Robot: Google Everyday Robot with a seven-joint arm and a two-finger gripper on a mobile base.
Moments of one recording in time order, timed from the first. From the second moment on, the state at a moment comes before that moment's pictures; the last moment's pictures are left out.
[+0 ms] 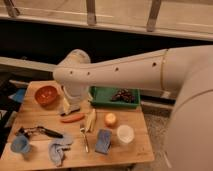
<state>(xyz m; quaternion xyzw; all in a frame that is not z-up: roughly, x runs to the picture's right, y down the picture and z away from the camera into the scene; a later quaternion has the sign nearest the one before) -0.134 0.077 0.668 -0.27 0.09 0.45 0.85</state>
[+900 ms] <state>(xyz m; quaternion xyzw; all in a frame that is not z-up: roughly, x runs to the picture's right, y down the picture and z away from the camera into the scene) -0.200 0.120 0.710 -0.29 0.13 0.37 0.87</state>
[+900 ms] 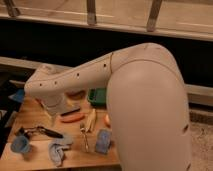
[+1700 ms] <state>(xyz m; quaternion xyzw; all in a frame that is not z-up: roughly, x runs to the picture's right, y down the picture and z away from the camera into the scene) -0.195 0.124 0.728 -0.30 0.15 0.37 0.87</state>
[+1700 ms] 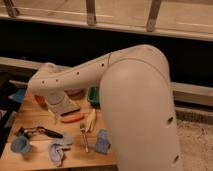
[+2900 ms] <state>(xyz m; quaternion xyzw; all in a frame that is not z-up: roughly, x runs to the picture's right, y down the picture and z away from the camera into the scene) -0.170 0.207 0.810 -0.40 0.25 0.36 0.81</state>
